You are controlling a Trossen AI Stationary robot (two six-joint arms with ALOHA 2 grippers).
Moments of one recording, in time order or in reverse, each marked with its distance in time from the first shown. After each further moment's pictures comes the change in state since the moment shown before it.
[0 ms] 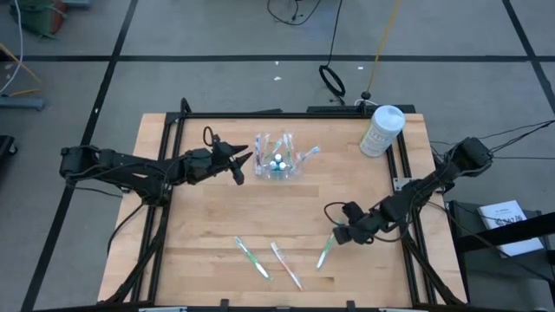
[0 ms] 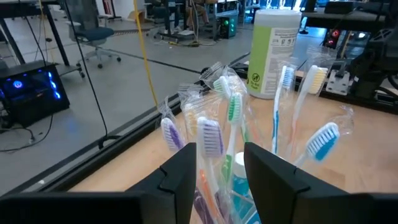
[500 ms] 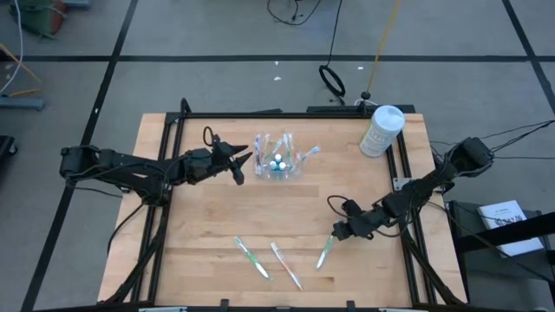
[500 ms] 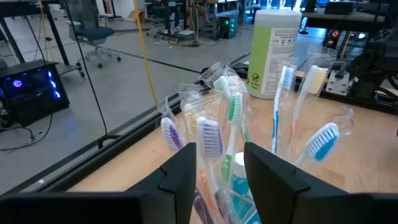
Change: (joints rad) left arm 0.000 0.000 0.000 0.000 0.000 -0.004; right arm -0.044 0.000 -0.141 0.268 0.056 -0.064
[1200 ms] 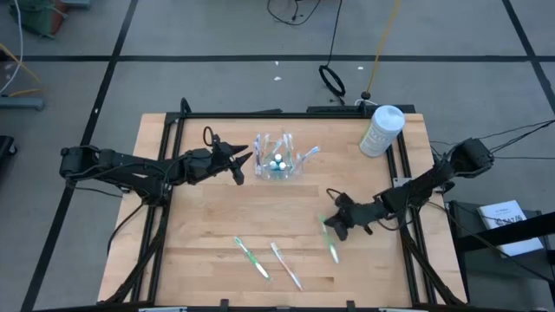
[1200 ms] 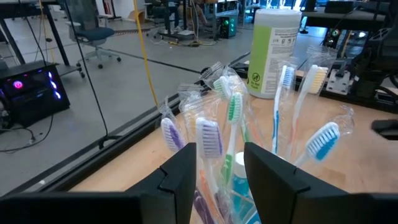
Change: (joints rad) left arm 0.000 0.000 0.000 0.000 0.000 0.006; right arm -0.094 0.004 -0.070 0.298 0.052 -0.561
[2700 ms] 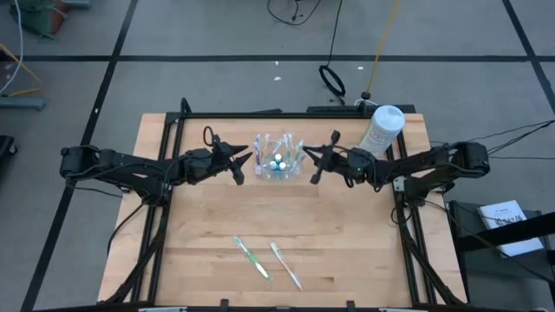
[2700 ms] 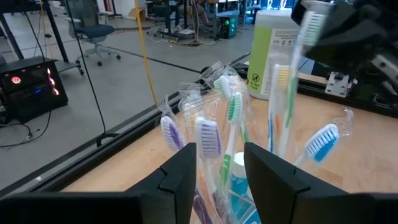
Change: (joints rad) left arm 0.000 0.000 0.000 -0.002 0.000 -0.024; right arm -0.553 0.033 0.209 0.464 0.124 -1.462
